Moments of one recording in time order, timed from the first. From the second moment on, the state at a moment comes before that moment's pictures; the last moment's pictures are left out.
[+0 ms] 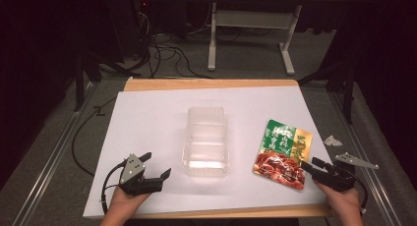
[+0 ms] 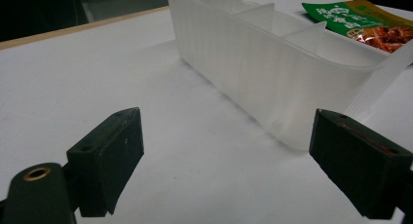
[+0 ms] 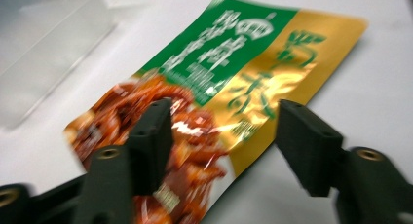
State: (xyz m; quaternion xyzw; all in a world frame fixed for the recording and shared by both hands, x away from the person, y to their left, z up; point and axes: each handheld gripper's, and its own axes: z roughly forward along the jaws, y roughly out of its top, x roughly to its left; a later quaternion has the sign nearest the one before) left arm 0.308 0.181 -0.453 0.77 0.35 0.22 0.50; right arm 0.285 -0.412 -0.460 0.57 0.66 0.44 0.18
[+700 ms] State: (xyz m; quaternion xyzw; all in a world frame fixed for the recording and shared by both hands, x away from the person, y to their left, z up) left arm 0.292 0.202 -0.450 0.75 0.38 0.22 0.50; right arm 0.358 -0.431 -0.468 0.62 0.61 0.46 0.21
